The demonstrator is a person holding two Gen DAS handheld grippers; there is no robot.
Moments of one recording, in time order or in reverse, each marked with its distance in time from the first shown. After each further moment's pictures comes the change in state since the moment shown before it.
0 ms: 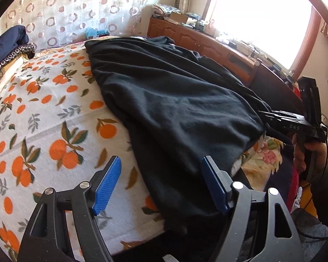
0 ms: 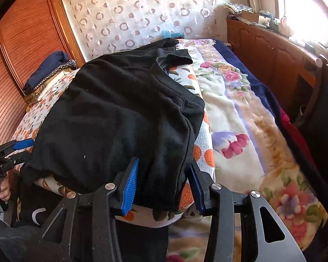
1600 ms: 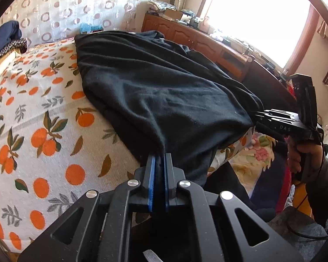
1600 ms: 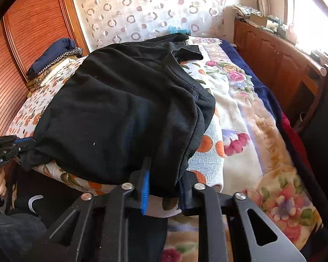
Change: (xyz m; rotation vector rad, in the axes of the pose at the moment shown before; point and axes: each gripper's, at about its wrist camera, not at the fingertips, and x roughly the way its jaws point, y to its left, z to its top) left arm 0.004 -0.018 -0.006 -0.024 0.025 -0.045; right arm 0.002 -0.003 0.003 -0.080 0.026 0.015
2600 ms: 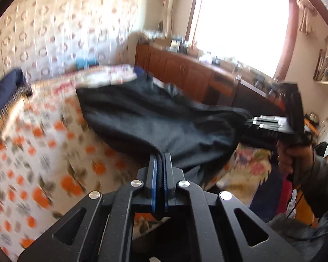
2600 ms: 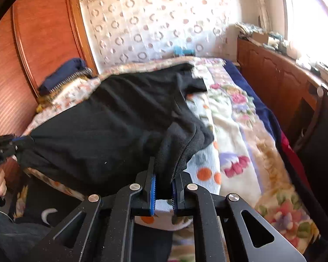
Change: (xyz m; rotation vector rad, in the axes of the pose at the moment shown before) left arm -0.083 -0.026 0.037 0.128 -0.212 0.011; right arm -0.049 0.003 0.026 -0.030 -0.159 0.052
